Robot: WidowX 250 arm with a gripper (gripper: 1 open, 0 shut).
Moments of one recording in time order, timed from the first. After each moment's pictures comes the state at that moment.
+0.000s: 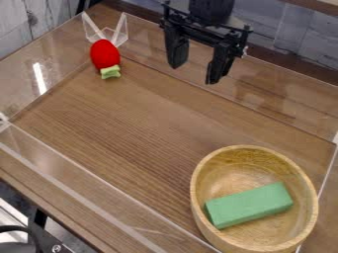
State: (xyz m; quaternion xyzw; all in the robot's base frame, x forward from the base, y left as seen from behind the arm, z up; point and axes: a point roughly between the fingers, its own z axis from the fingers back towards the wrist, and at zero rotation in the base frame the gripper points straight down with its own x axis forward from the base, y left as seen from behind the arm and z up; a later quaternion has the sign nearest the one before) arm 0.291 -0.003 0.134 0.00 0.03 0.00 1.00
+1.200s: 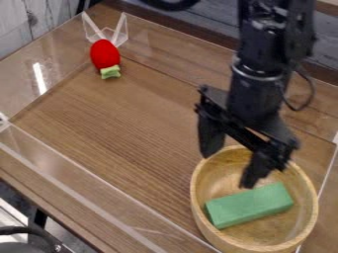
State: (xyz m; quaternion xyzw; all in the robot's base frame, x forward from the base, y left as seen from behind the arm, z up) arm 0.209 -0.106 0.104 -0.02 0.04 -0.14 0.99
